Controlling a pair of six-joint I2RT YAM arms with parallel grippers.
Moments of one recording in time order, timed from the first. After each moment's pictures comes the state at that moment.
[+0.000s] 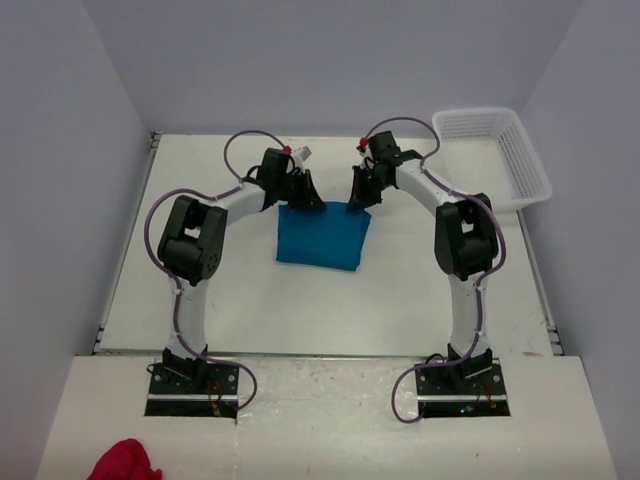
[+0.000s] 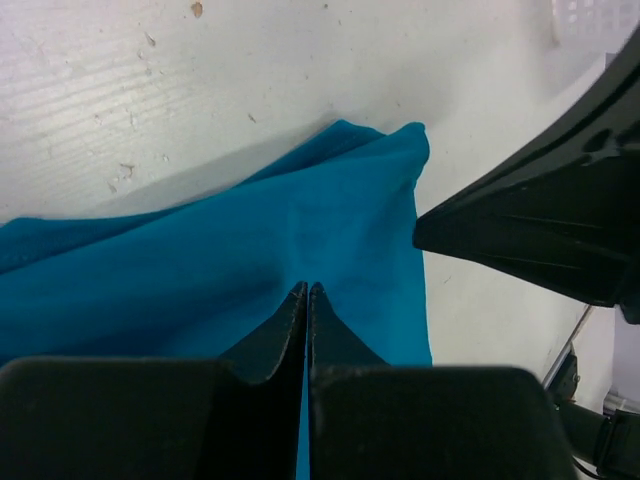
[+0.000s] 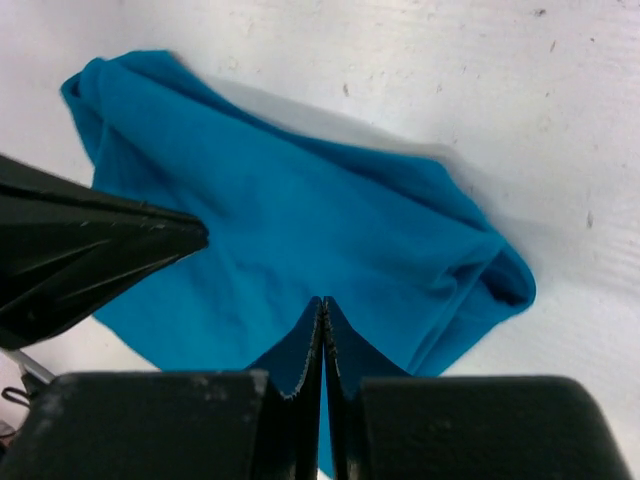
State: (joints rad) left arm -0.38 2.12 1.48 -0.10 0.54 -0.51; right arm 0.35 2.15 1.77 -0.67 -0.36 0.39
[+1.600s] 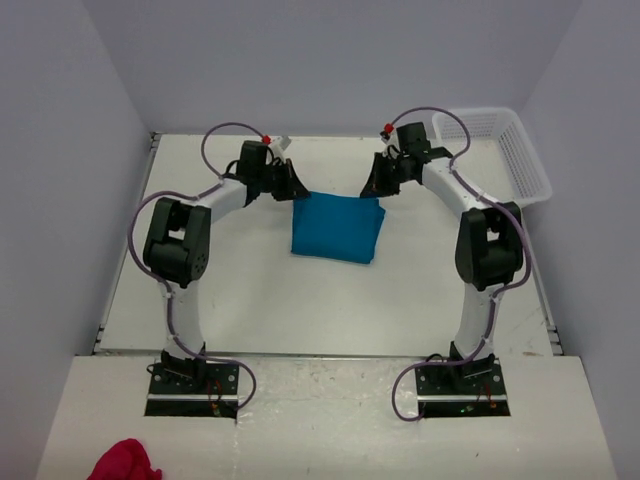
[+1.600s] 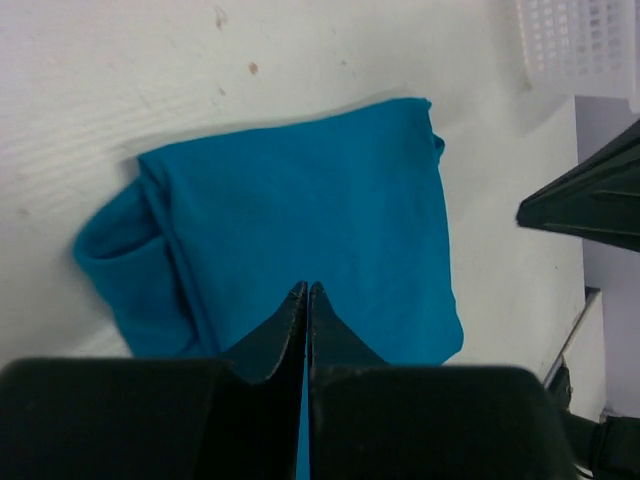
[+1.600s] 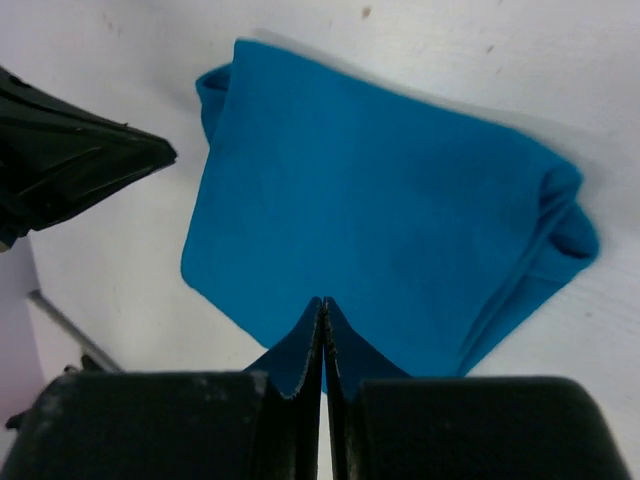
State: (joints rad) left arm -0.27 2.07 1.46 -0.06 0.58 -0.49; right arm 0.24 2.02 1.71 -0.63 -0.45 0.38
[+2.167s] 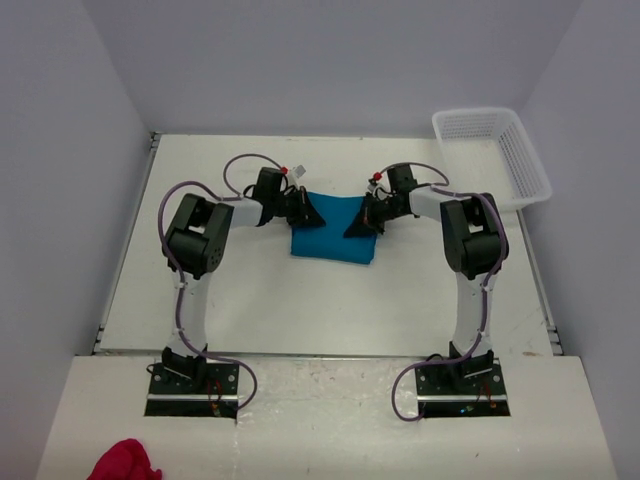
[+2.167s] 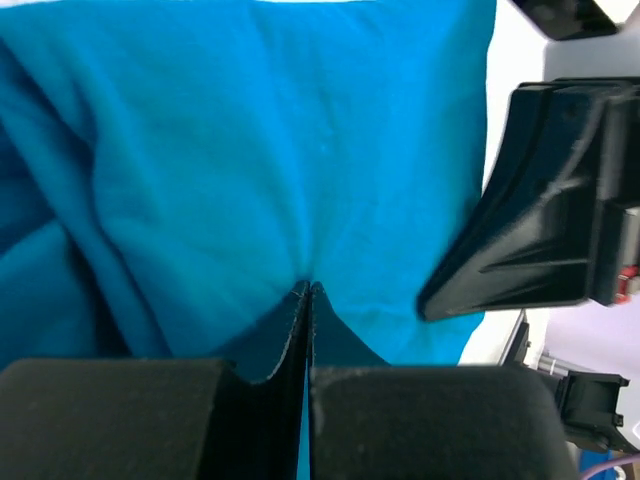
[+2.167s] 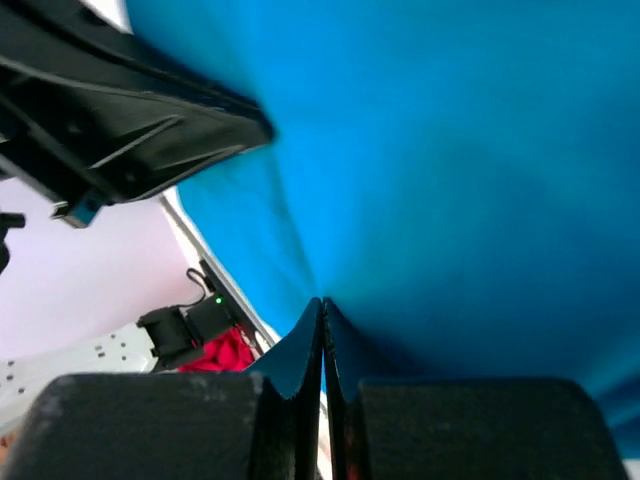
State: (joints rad) left arm -0.34 2.21 1.34 0.13 0.70 -0.63; right arm 0.25 2.16 1.41 -0.37 -0.85 0.61
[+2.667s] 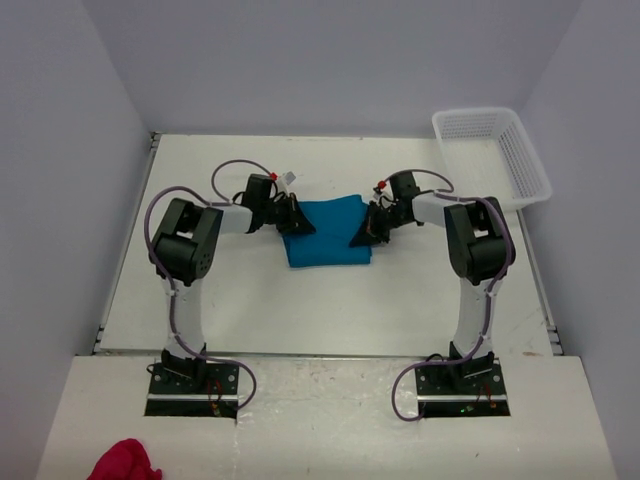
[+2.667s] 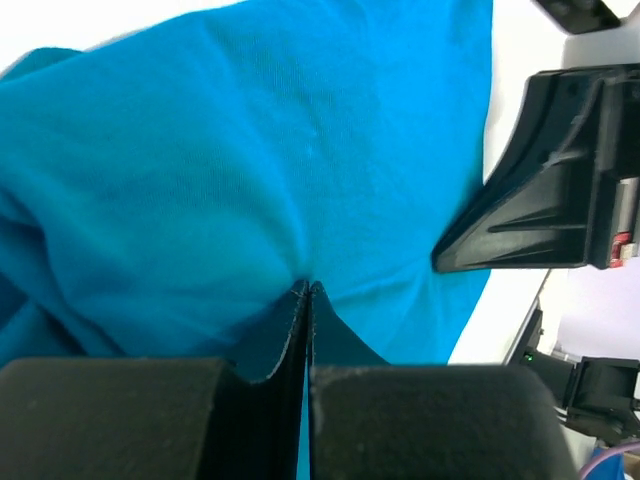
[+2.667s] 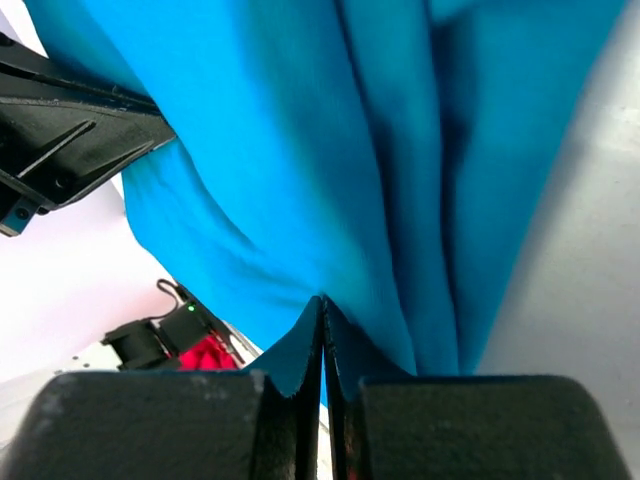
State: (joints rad) left arm -0.31 2.12 1.19 0.16 0.69 -0.59; right arm 0.25 2.10 1.29 -0.36 -0.75 0.61
